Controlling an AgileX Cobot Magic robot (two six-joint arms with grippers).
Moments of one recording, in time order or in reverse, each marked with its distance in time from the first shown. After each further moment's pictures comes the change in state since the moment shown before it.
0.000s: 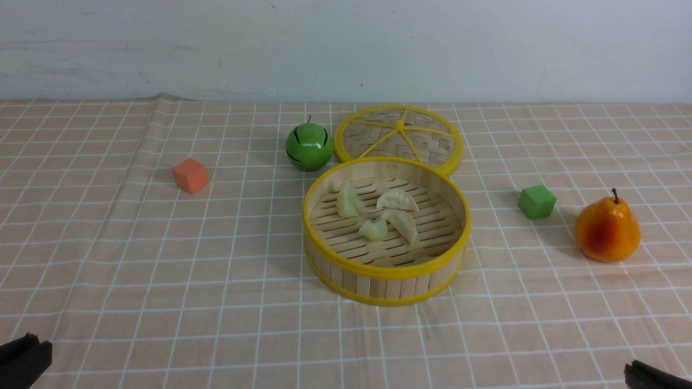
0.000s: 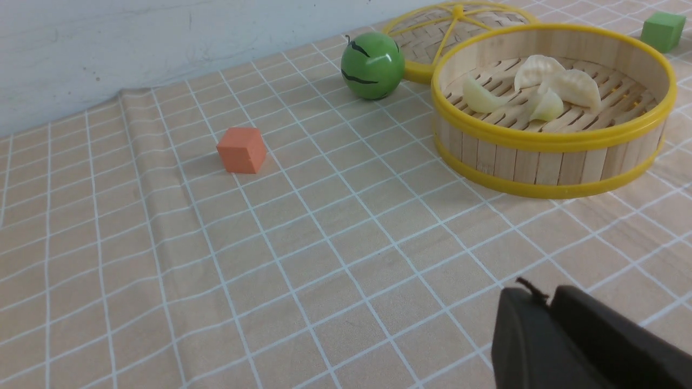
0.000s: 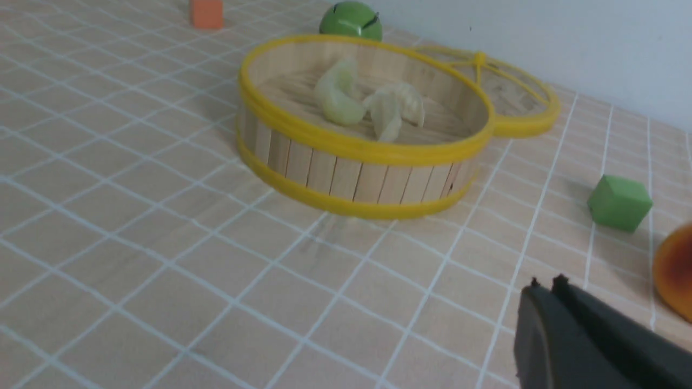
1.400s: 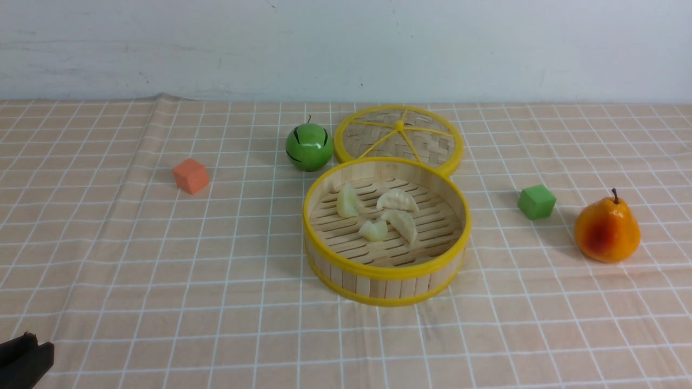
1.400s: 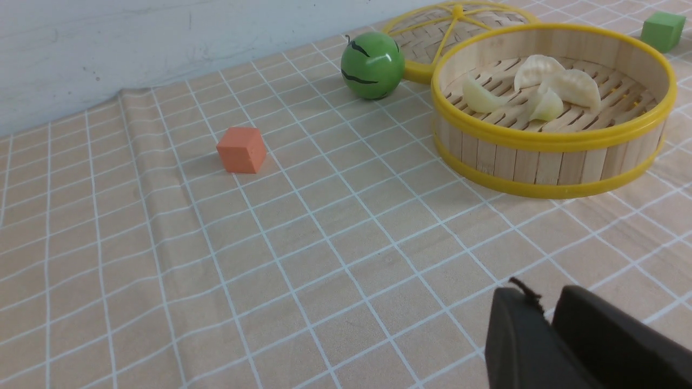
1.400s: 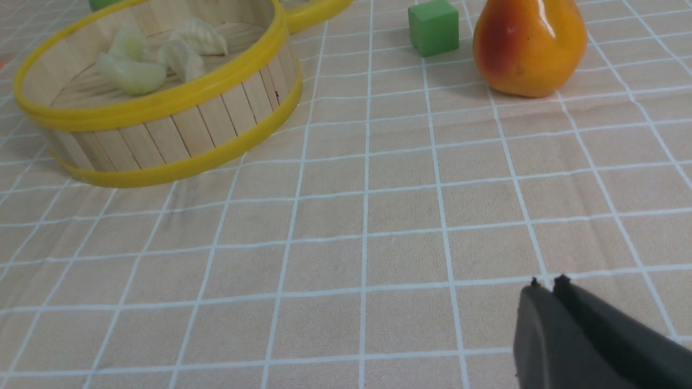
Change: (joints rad) right arm -0.260 -0.458 0.023 0.529 0.547 -0.151; left arm 0.000 0.000 0.000 0.000 0.000 0.000
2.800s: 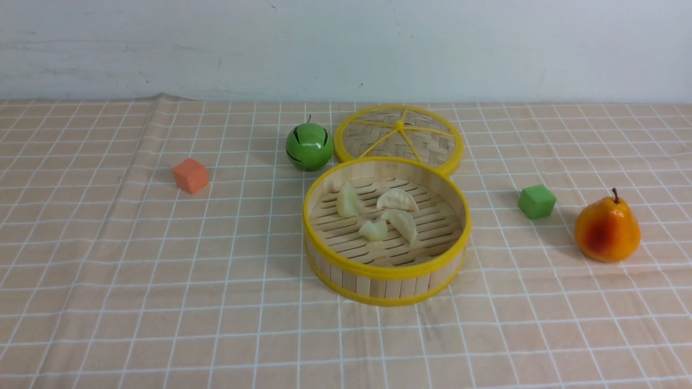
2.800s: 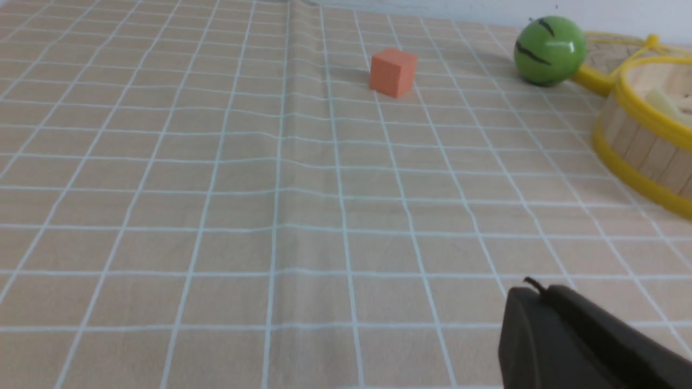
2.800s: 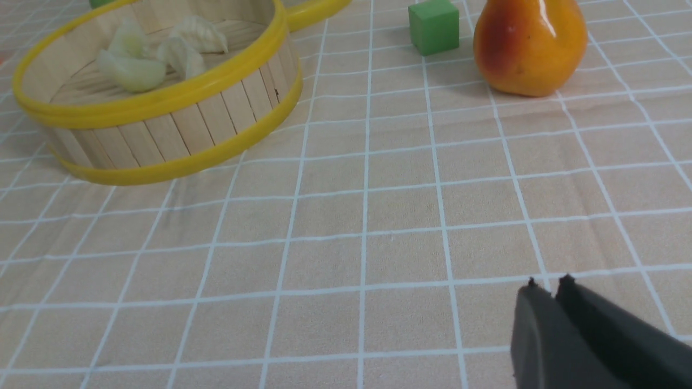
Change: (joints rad) right arm 0.000 0.000 0.000 -0.001 0.003 -0.005; left arm 0.462 -0.259 0.325 -0.350 -0.130 0.124
